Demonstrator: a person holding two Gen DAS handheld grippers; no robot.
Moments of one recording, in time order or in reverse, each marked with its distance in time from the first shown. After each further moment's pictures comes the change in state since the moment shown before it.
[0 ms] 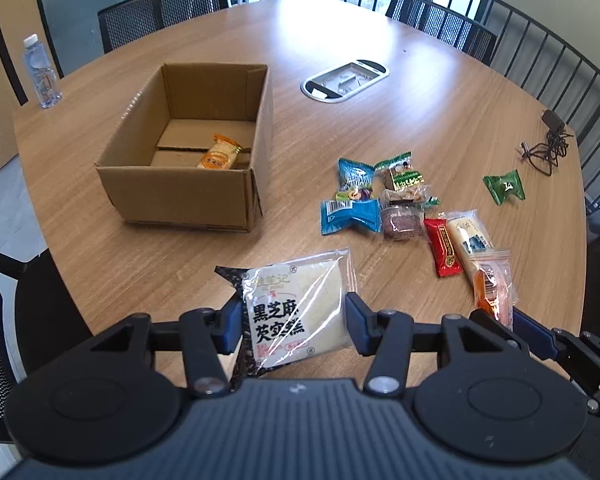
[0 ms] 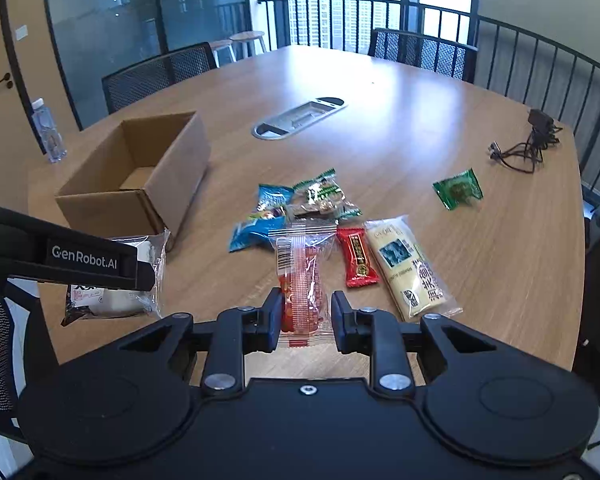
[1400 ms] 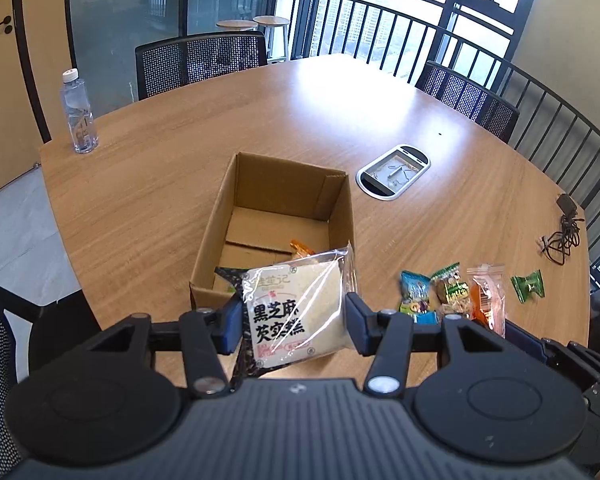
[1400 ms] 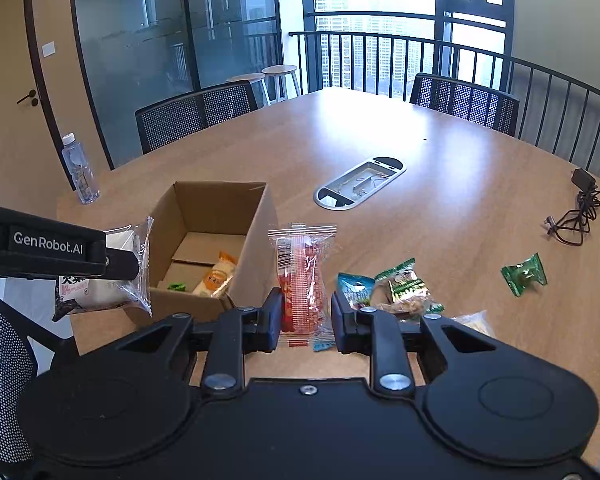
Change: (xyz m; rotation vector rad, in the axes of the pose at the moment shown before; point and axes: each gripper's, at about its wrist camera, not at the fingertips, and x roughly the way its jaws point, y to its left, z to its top) left arm -0.015 0.107 0.081 -0.072 -0.138 -0.028; right arm 0.026 0.089 0.078 -0.028 -0.088 0.042
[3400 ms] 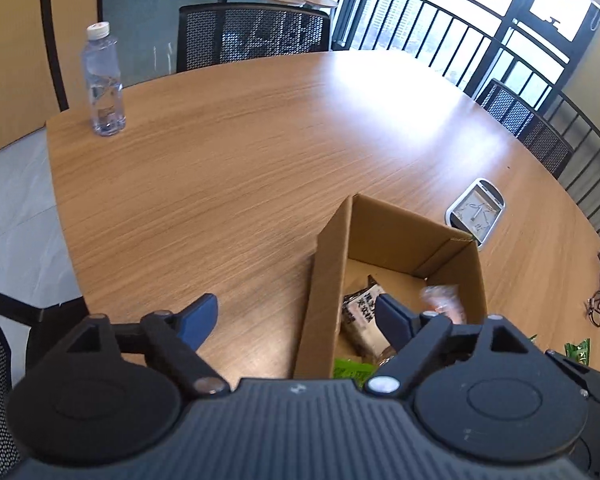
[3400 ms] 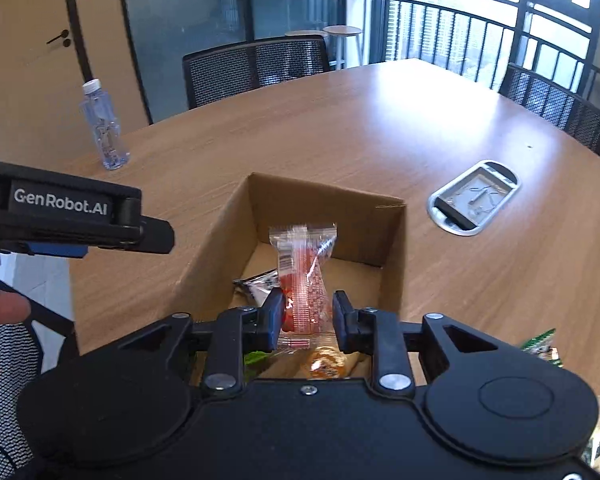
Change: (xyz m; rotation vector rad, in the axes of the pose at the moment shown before) left arm 0.095 0.119 0.073 -0.138 0.080 0.020; right arm 0.125 0.112 0.052 -0.139 0.139 0.110
